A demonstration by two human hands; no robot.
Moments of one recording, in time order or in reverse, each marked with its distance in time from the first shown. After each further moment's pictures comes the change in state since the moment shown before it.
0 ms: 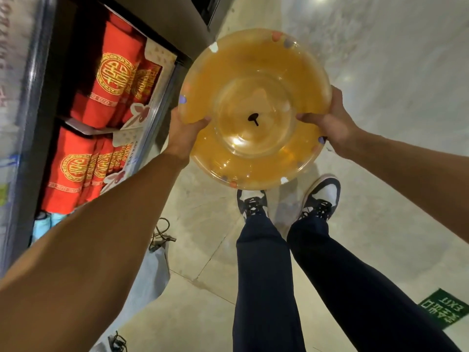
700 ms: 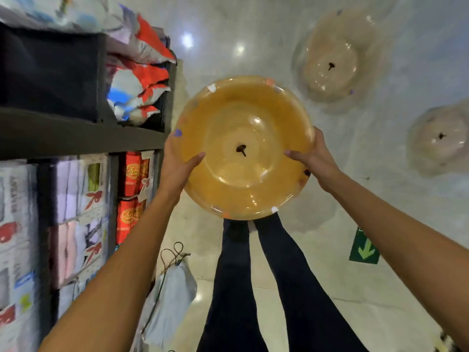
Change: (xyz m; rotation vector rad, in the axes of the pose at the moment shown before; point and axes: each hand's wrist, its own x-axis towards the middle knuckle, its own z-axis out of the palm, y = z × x) left_hand -0.373 0.266 0.024 0.246 -0.318 0.379; right_hand -0.398 -0.105 -0.208 0.271 0.277 -0.044
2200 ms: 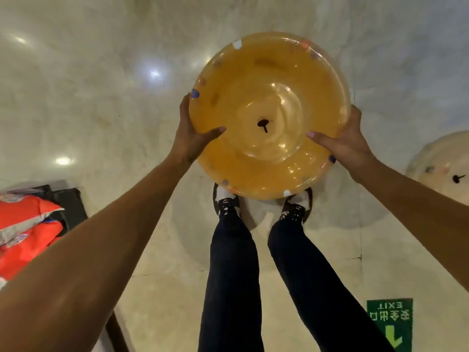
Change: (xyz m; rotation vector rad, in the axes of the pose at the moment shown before) left_hand 0.473 0.215 0.569 0.433 -0.324 0.200; right_hand 0.490 0.024 -0.444 0.217 0.273 0.058
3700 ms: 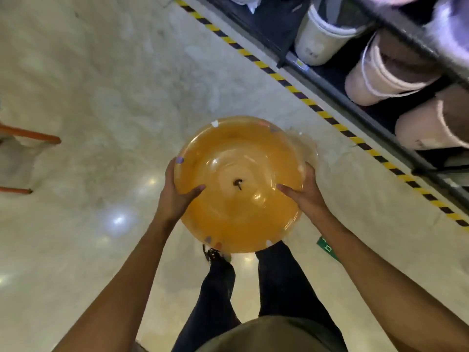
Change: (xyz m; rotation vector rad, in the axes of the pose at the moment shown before) left_hand -0.305 0.467 0.071 0.292 -0.502 0.323; right_hand -0.451 -0.105 -0.292 0.527 0.514 0.000
